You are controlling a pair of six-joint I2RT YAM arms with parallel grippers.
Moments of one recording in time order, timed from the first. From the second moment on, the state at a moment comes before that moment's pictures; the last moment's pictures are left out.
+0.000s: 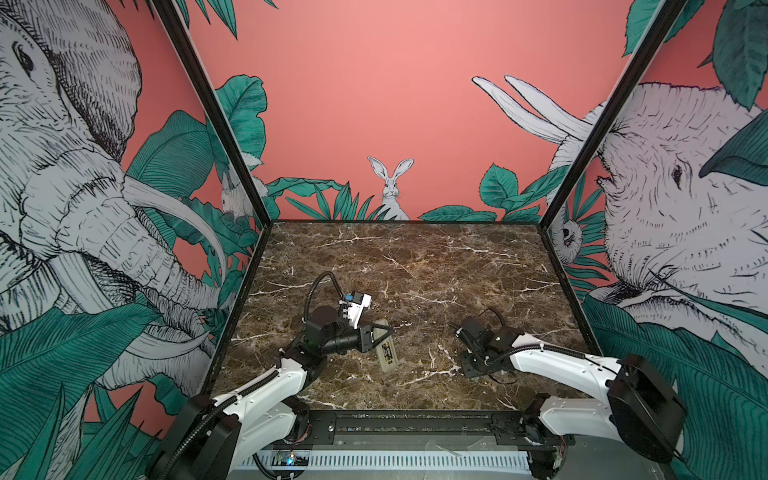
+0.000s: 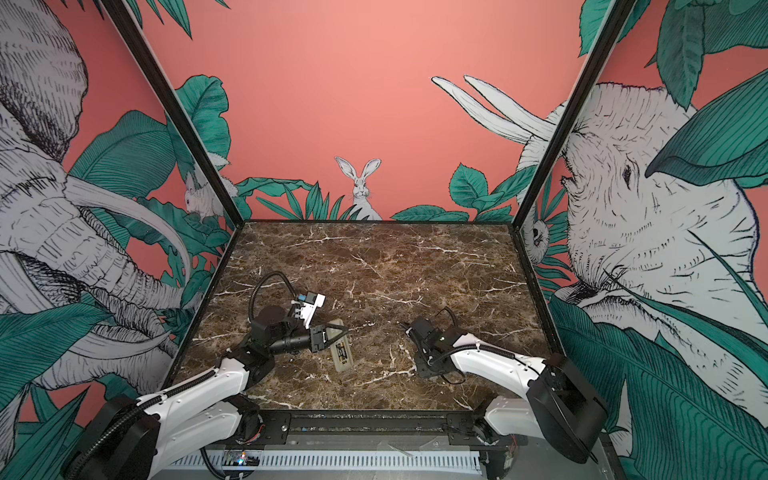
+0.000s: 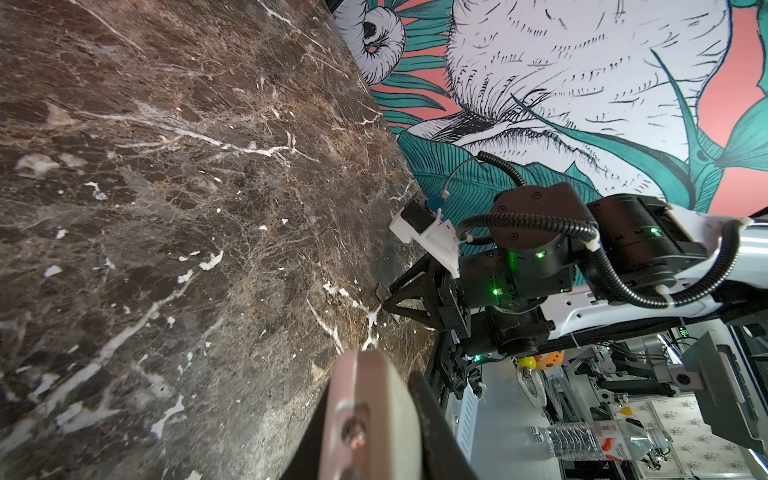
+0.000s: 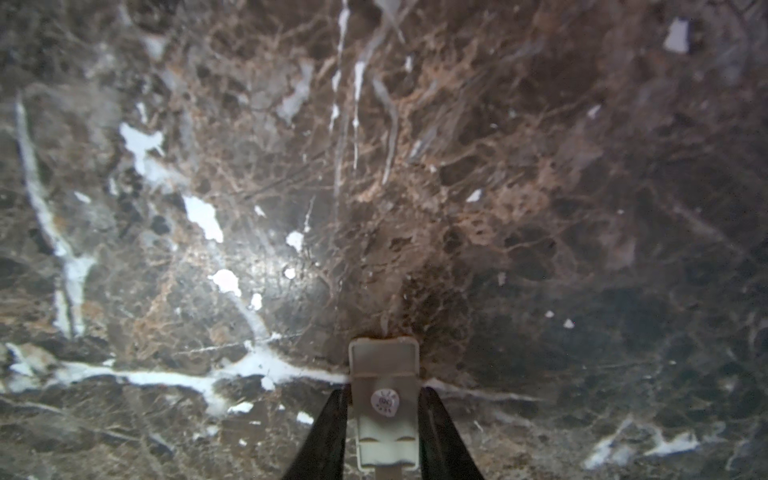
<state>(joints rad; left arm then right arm) -0.54 1.01 0.27 0.42 0.74 -0.69 0.79 1.26 0.59 -0.73 0.09 0.58</state>
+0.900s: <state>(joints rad) -0.54 1.01 0.27 0.42 0.74 -0.69 0.79 1.26 0.58 -0.72 0.09 0.58</state>
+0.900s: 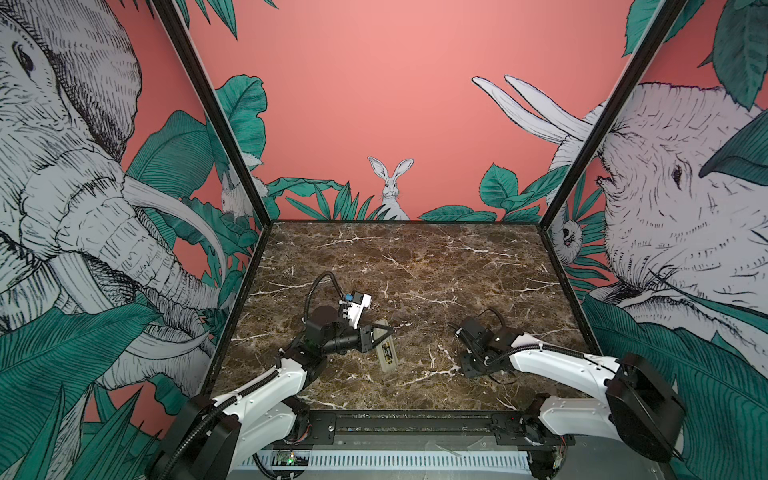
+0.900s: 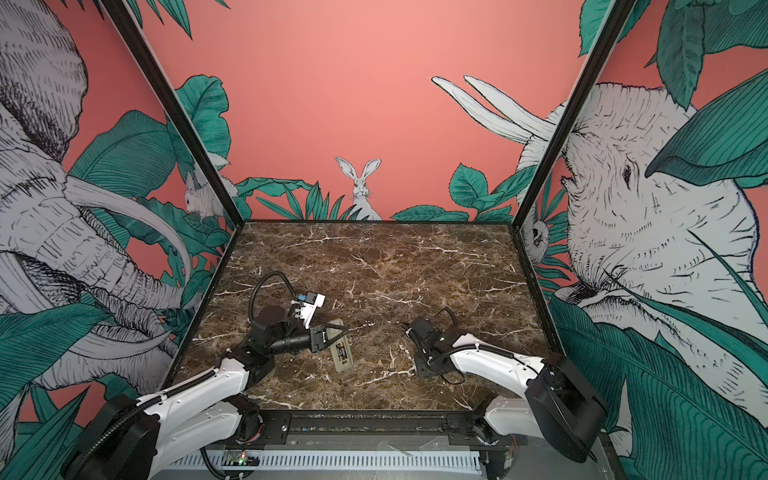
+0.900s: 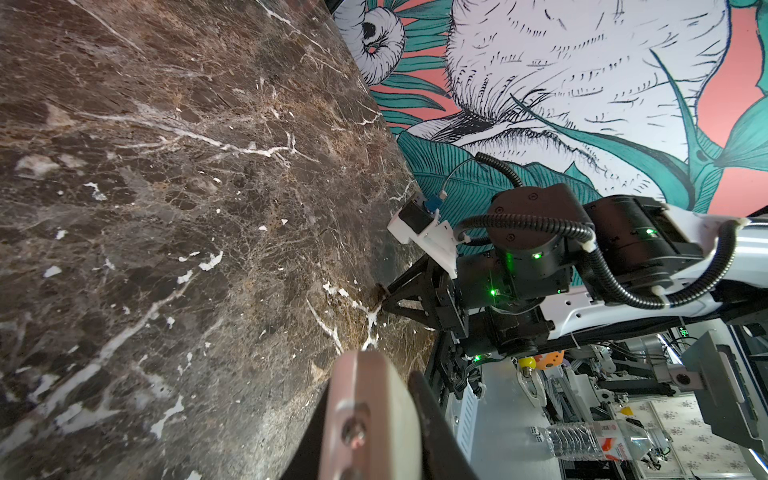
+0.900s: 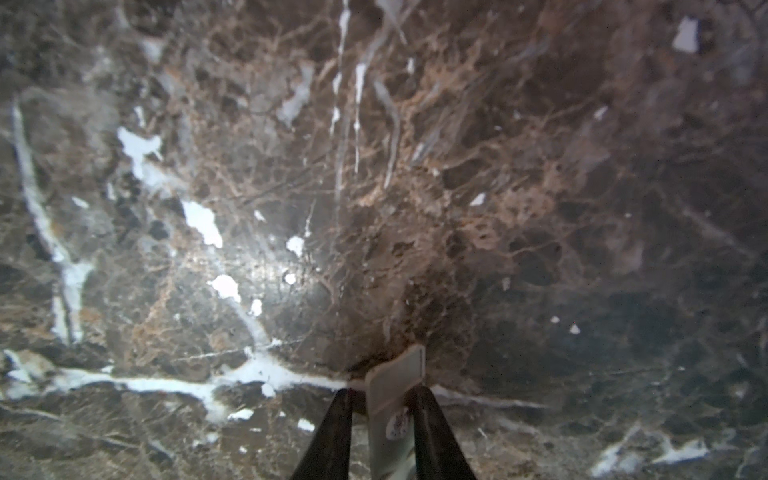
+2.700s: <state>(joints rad) -0.54 0.96 0.27 0.32 0.69 -0.69 0.90 1.49 0.71 -0.44 -0.19 0.43</state>
